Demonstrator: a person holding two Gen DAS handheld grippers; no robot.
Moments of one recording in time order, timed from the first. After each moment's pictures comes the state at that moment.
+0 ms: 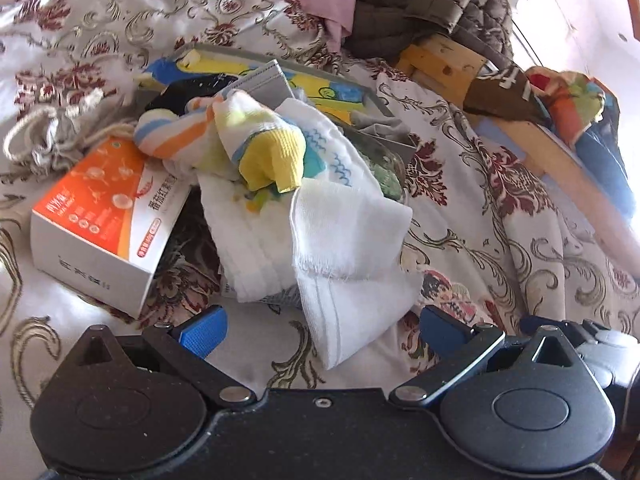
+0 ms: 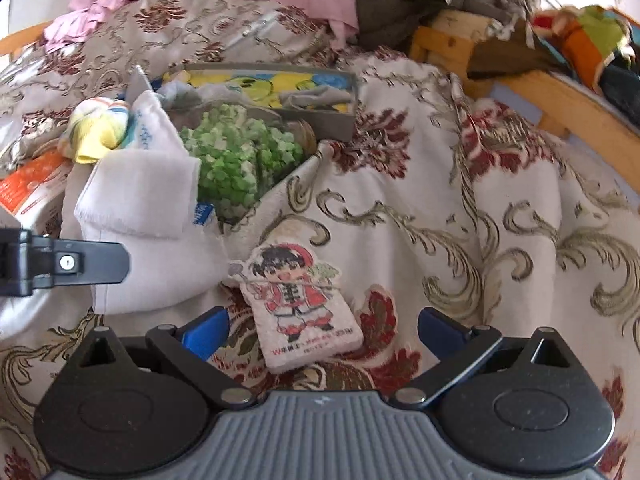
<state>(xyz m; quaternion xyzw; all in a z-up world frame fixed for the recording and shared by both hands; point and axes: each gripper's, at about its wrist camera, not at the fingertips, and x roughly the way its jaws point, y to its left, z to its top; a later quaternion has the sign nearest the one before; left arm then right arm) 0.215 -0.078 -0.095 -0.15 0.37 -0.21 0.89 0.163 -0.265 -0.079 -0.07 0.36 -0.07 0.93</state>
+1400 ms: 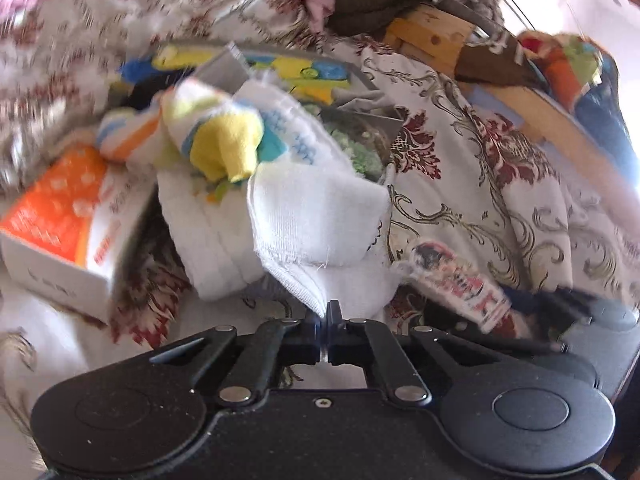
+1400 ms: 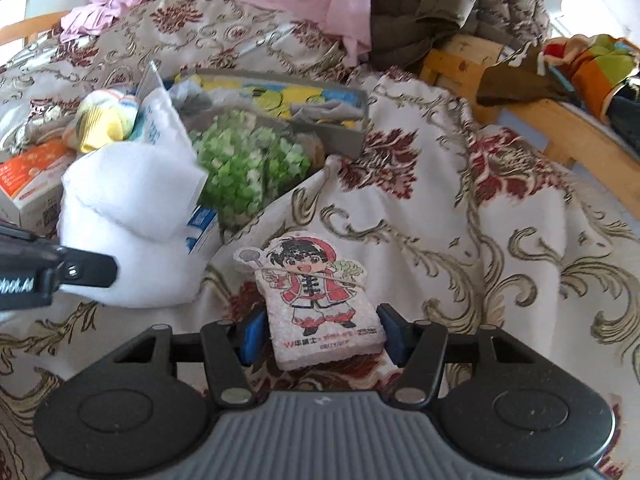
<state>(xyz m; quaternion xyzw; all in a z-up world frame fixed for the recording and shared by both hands) 0.214 -0.109 -0.088 -0.08 0.39 -0.22 0.89 0.164 -0.262 -0.083 -0.11 0.34 -0.06 0.93</state>
